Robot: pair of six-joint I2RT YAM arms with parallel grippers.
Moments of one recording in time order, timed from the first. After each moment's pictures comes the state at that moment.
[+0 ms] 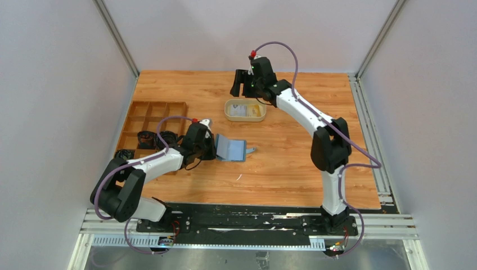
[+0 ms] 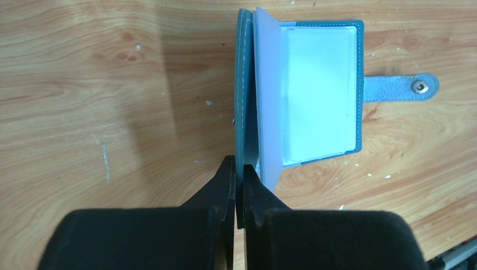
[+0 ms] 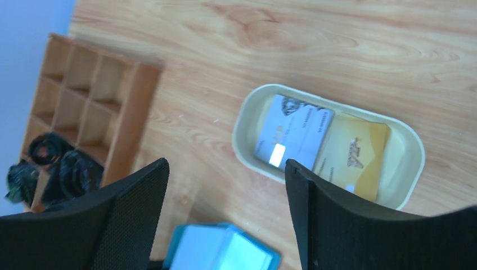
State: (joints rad) left arm -0.49 1.38 0.61 -0.04 0.07 -0.49; right arm 0.54 2.08 1.89 -0.37 -0.11 0.47
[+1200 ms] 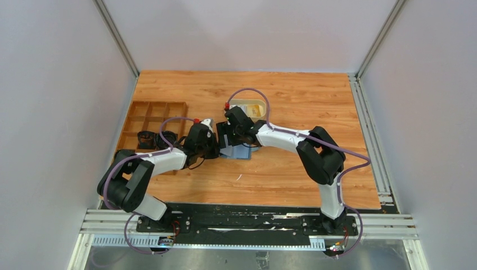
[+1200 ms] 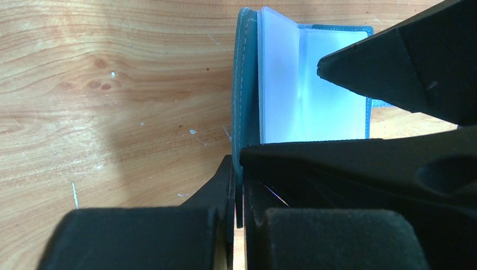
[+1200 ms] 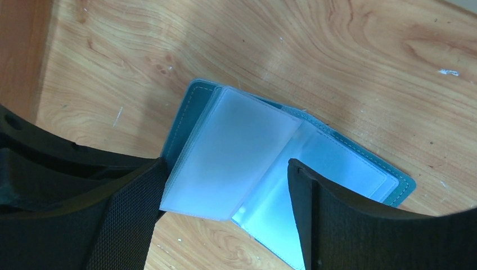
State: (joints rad) left arm -0.48 1.48 0.58 0.15 0.11 -0.54; right arm 0.84 1.97 1.38 -0.21 -0.01 0.46
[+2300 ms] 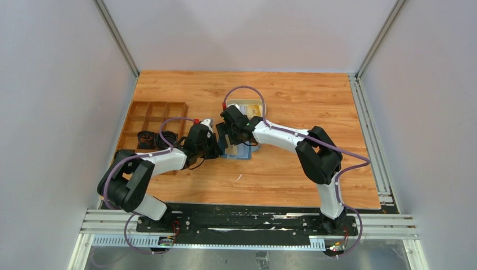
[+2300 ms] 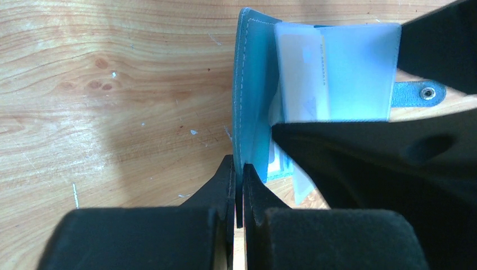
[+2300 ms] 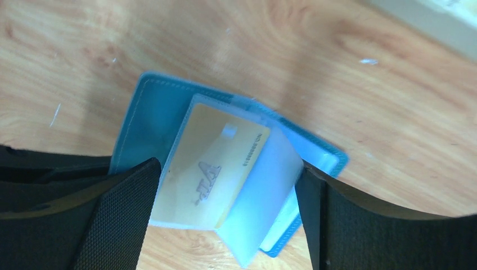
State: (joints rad) left arm -0.48 1.49 0.58 0.16 0.11 -0.54; right arm 0.86 2.00 1.48 -0.40 0.14 0.38
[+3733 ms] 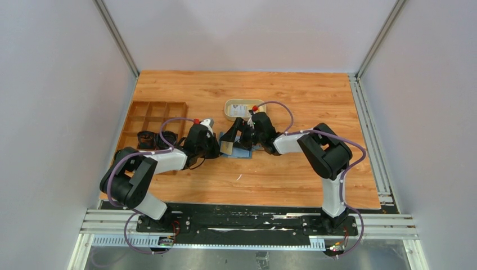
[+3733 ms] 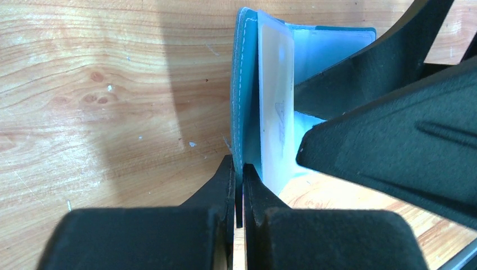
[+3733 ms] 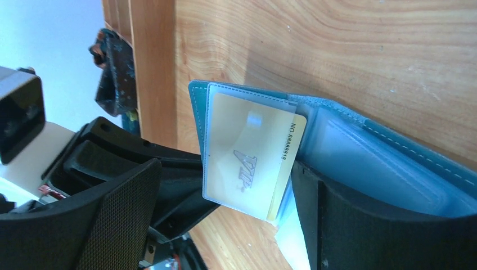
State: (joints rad) left arm -0.47 1.52 0.56 0.23 0.13 -0.53; right arm 0.68 1.97 1.01 0.46 -0.40 0.97
